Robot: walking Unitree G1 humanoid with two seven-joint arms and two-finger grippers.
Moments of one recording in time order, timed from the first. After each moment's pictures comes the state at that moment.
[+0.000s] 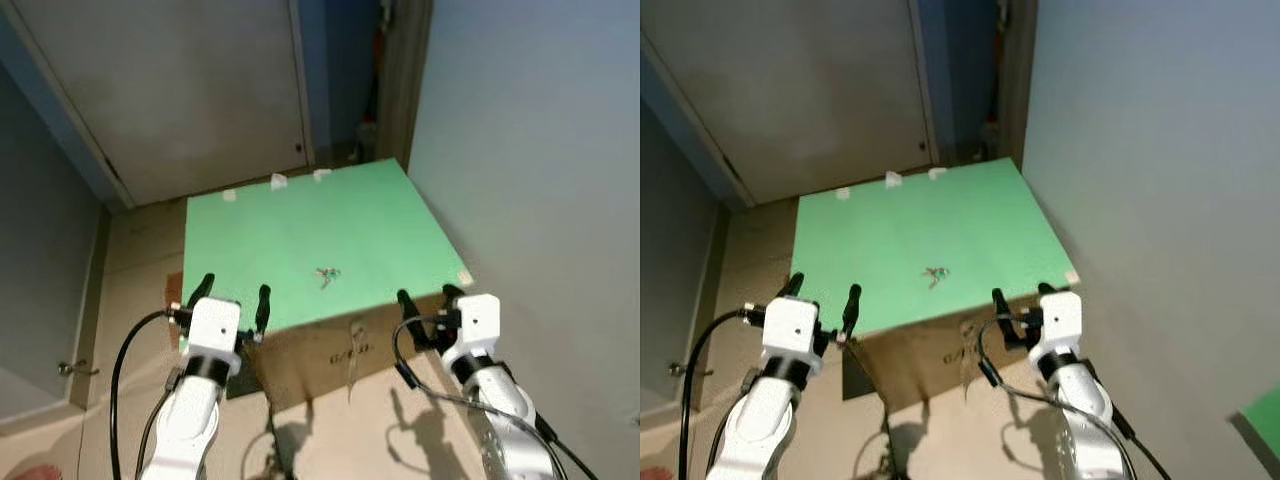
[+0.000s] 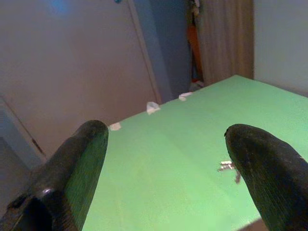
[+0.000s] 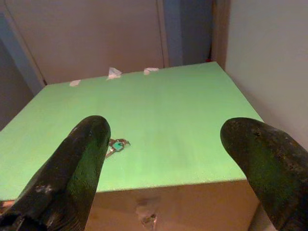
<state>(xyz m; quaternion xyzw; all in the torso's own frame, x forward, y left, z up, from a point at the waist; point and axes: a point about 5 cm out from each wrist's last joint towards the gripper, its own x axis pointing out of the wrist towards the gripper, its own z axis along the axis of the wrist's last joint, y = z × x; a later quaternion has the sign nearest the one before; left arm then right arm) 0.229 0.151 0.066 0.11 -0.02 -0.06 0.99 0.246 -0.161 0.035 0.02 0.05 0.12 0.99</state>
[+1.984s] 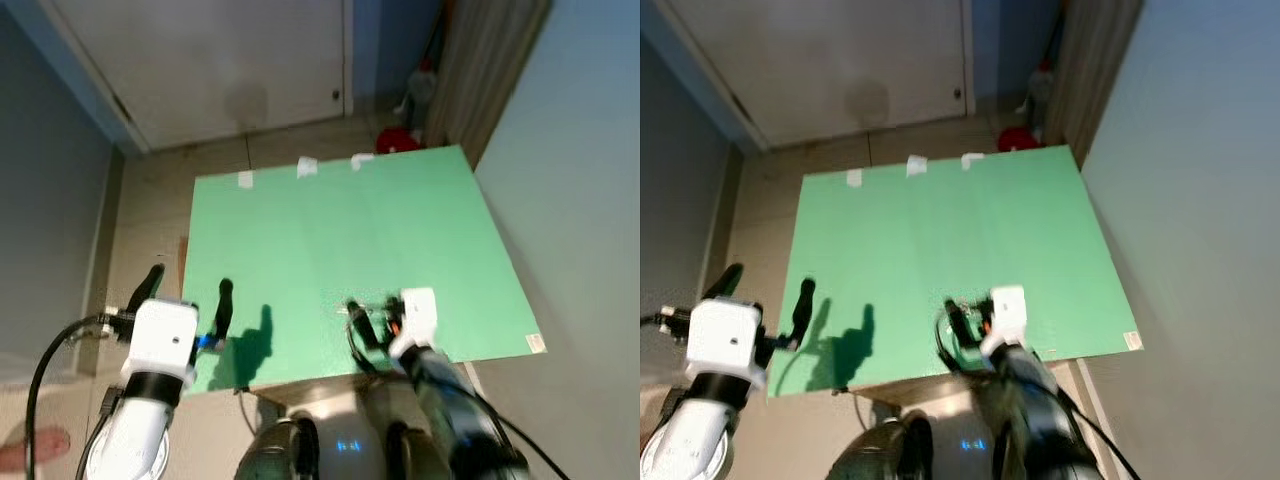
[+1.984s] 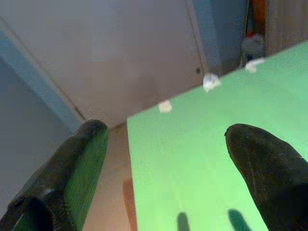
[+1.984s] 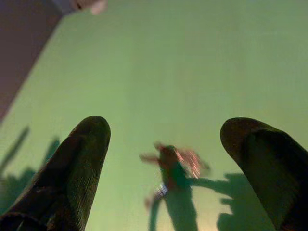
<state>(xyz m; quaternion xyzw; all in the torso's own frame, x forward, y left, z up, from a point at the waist) 0.182 0.176 0.125 0.16 -0.03 -0.01 0.99 0.277 -0.098 0.012 0.11 0.14 0.19 0.97</state>
